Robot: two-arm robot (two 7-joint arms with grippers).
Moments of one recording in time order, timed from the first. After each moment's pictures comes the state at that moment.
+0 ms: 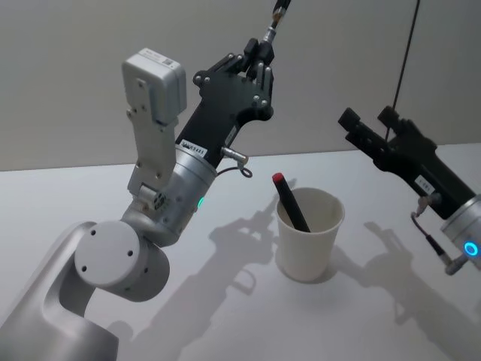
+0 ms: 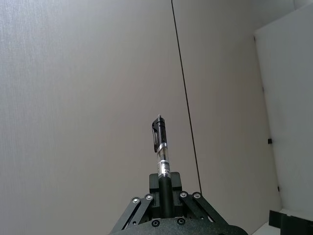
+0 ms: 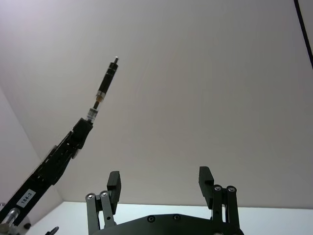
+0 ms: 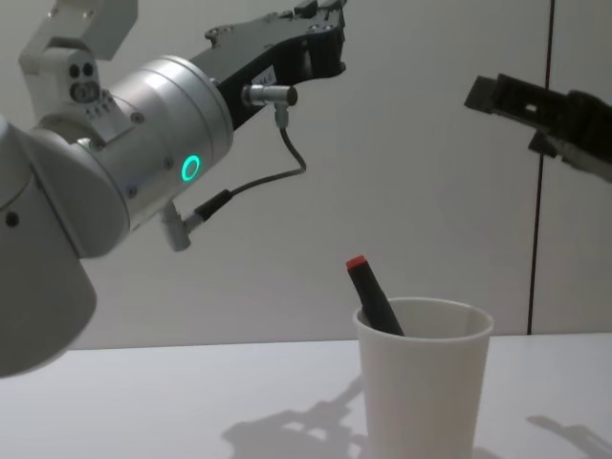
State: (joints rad) left arm -0.29 0.21 0.40 -1.65 -0.28 -0.20 -0.13; right arm 0.05 0.30 -0.20 -1.83 0.75 0.11 0.27
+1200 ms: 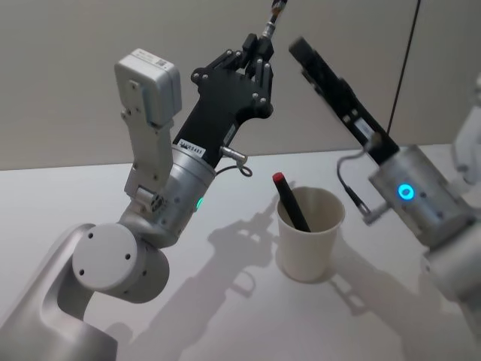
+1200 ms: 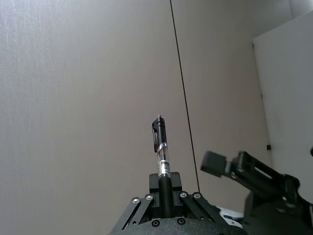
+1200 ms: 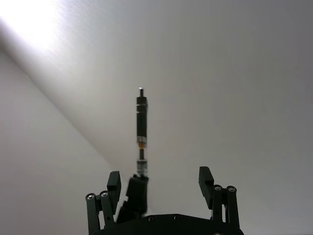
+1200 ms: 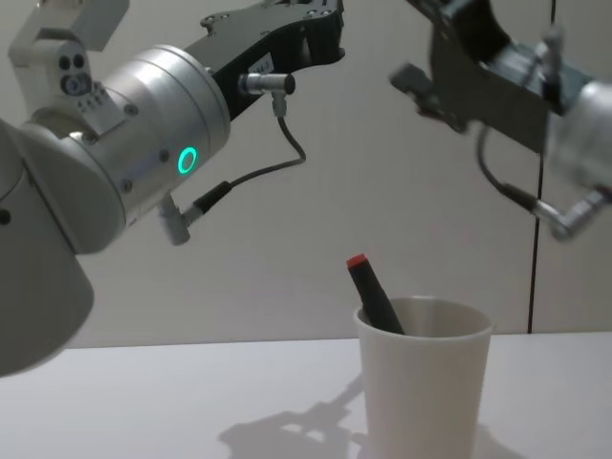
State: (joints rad) left arm -0.28 0.21 0.39 -1.67 -0.28 -0.22 -0.13; right arm 0.25 0.09 -0.26 -1.61 1.14 0.21 0.38
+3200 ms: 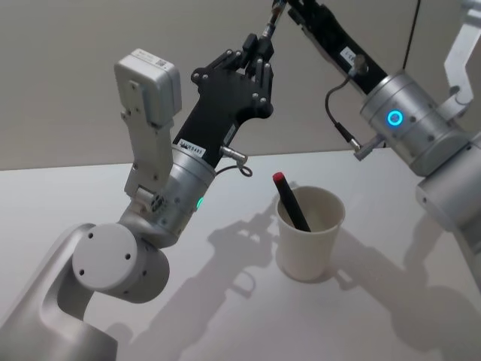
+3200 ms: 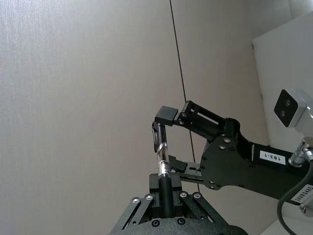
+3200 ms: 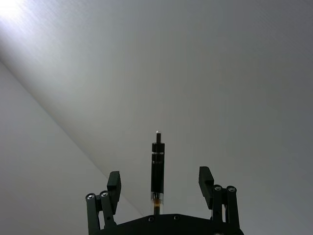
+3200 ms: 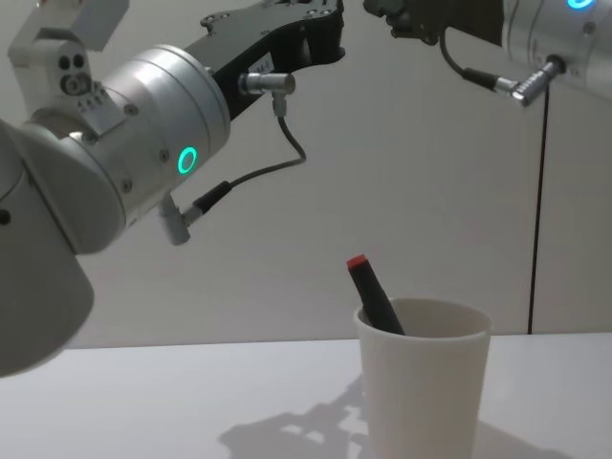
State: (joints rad) left arm -0.28 0.21 0.40 -1.67 -0.28 -0.22 -0.13; right arm 0.43 0.07 -0.28 -1.60 1.14 0.29 0.21
